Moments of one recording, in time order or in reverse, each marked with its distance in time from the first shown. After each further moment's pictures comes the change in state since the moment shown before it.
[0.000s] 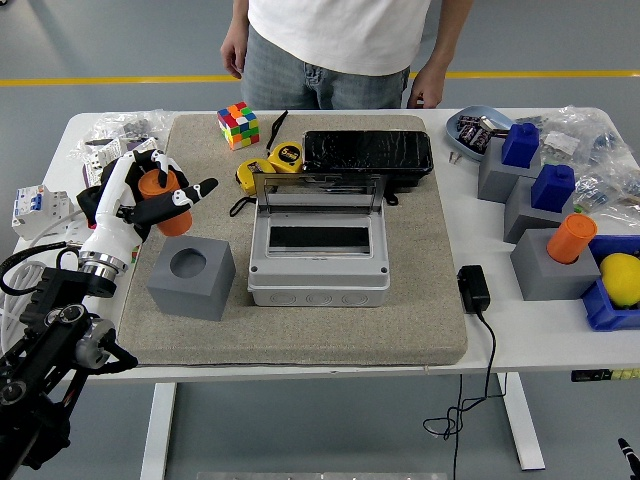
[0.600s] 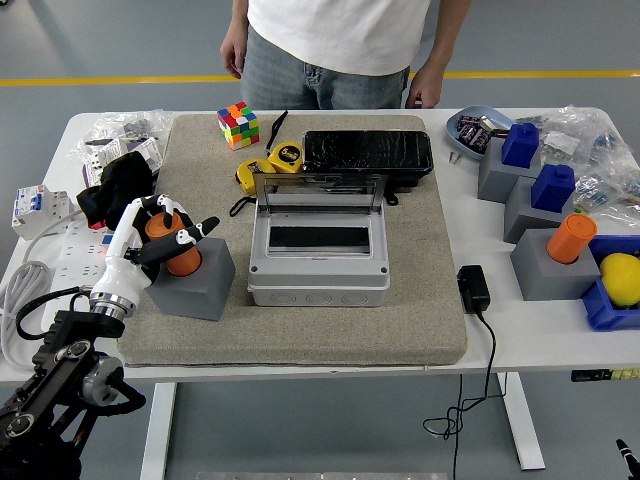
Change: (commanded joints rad) left arm 0.115 -0.068 -0.011 0.065 -0.142 -0.073 -0.036; right arm -0.005 0.006 -0.001 0.002 0.002 0.000 0.000
